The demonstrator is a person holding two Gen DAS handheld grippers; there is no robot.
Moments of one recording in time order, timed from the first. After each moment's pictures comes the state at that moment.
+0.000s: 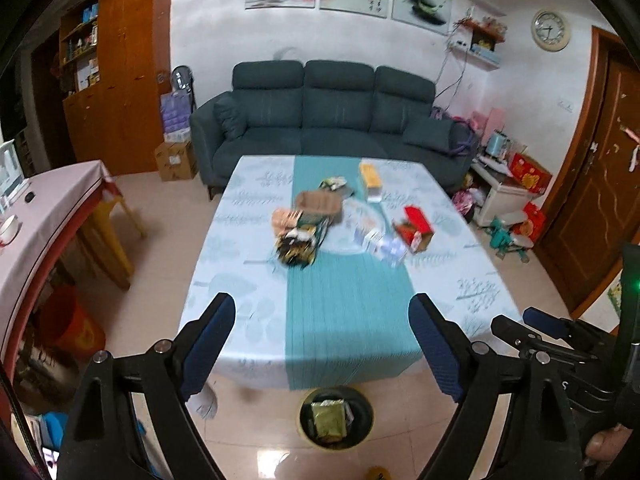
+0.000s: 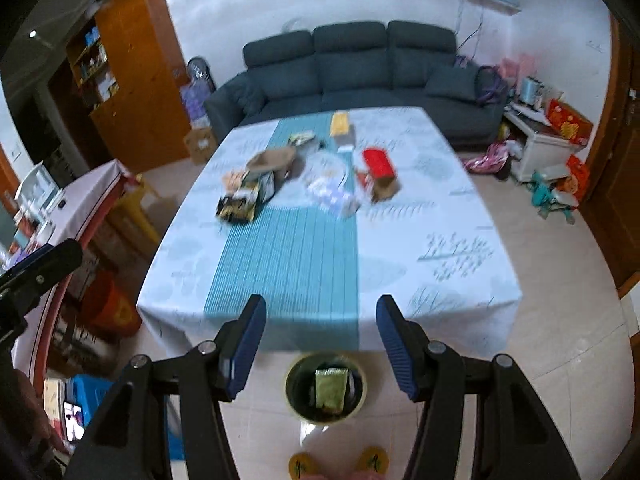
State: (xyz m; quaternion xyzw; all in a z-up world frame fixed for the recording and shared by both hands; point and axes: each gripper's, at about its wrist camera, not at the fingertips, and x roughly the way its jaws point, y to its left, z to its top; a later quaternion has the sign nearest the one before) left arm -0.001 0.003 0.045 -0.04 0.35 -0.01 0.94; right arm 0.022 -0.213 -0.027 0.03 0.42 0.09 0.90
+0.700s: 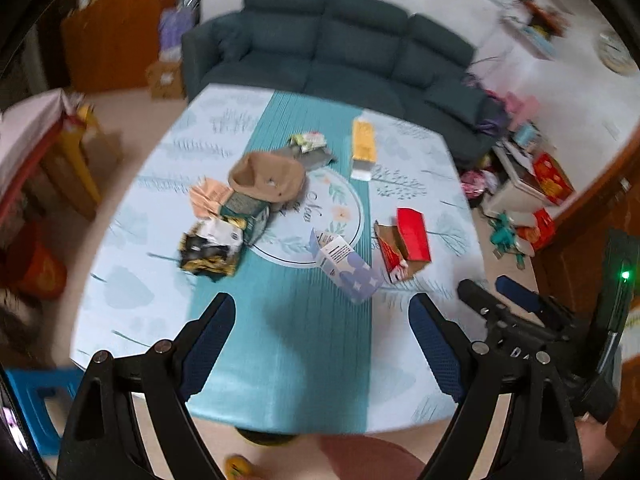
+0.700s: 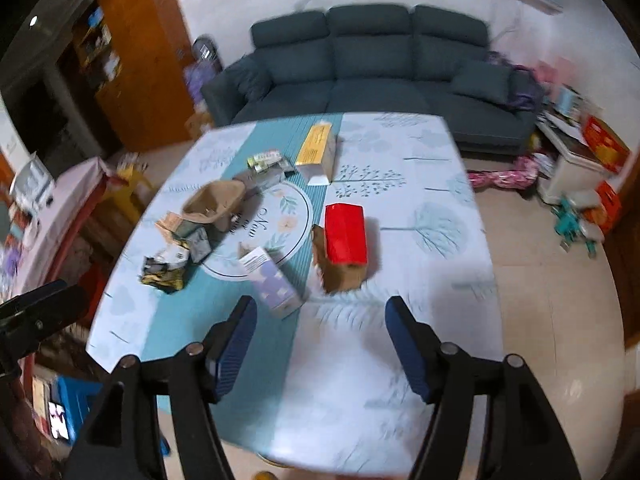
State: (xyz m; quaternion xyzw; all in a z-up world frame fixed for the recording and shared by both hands) left arm 0.220 -0.073 -0.032 -0.15 0.49 0.03 0.86; right arm 0.251 -0.272 -0.063 -0.01 0.47 0.15 0.87
